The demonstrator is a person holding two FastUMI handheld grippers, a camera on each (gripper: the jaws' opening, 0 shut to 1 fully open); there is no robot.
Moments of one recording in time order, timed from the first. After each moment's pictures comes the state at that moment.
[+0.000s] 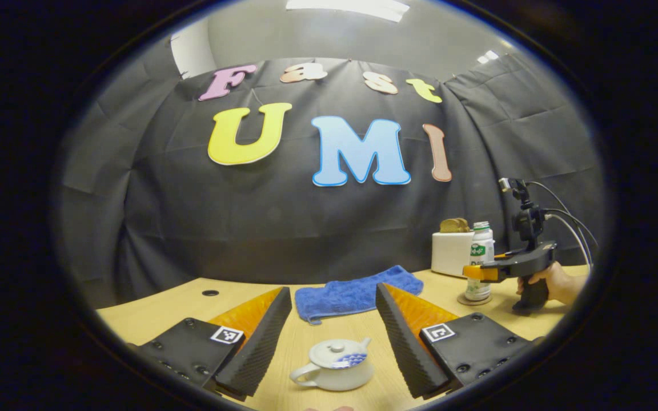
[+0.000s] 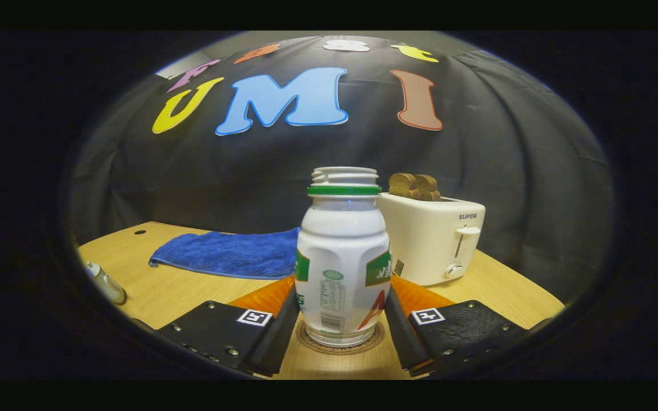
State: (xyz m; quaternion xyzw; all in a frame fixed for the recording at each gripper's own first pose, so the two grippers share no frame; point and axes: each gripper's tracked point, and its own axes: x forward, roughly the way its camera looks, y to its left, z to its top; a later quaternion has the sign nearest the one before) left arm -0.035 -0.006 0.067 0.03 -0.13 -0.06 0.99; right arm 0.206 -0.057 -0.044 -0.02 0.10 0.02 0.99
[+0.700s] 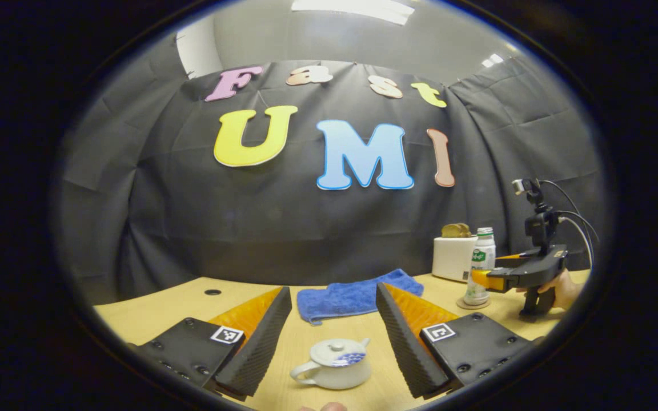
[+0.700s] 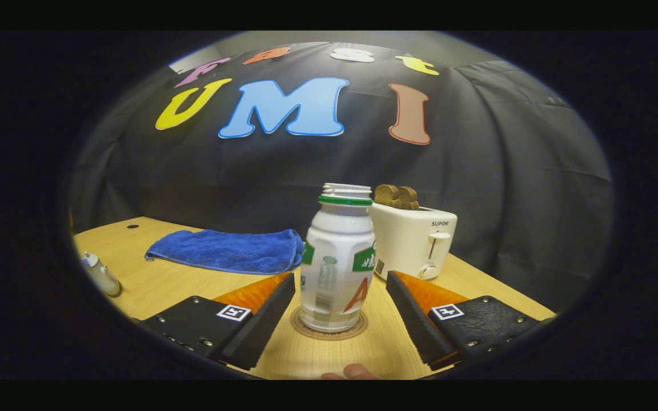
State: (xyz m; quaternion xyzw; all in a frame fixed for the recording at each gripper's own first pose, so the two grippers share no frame) left arm -0.055 -0.013 0.066 0.02 -0.13 -0.06 0.99; right arm 0.144 -0.057 -0.030 -0.03 0.08 -0.01 1.00
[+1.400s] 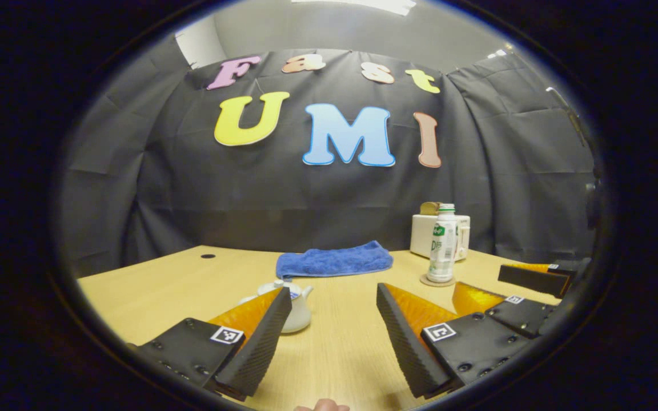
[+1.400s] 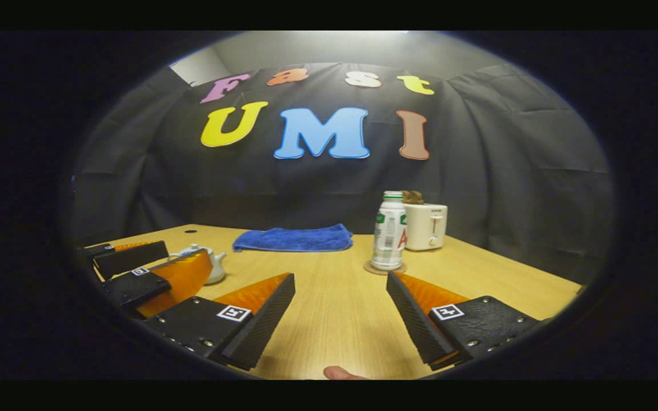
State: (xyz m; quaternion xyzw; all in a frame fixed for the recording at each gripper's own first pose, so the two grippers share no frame) left arm -0.122 -0.084 0.006 0.01 -0.07 -0.05 1.00; right arm -0.037 0.050 -0.036 -0.01 0.05 0.03 1.00
